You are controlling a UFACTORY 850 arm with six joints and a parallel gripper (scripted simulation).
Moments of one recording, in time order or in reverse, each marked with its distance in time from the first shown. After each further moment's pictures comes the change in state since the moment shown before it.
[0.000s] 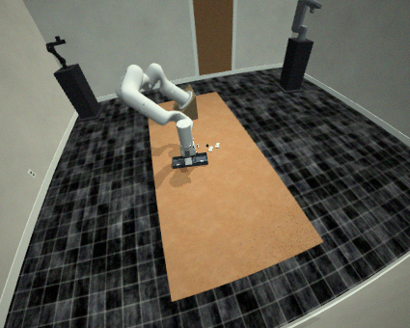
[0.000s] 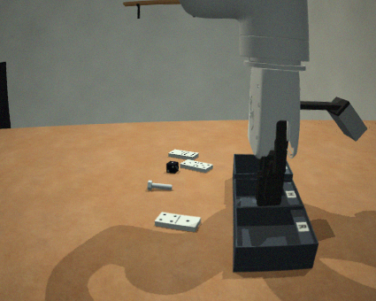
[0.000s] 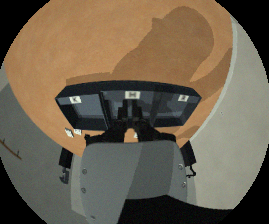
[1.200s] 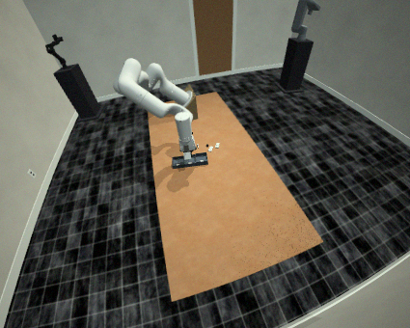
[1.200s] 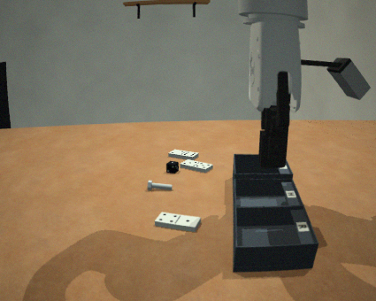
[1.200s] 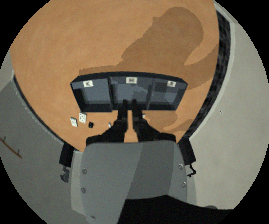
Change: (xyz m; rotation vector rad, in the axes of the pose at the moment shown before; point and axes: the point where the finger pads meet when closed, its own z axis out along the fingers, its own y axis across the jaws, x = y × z) arm 0.000 -0.001 -0.051 0.000 0.000 0.001
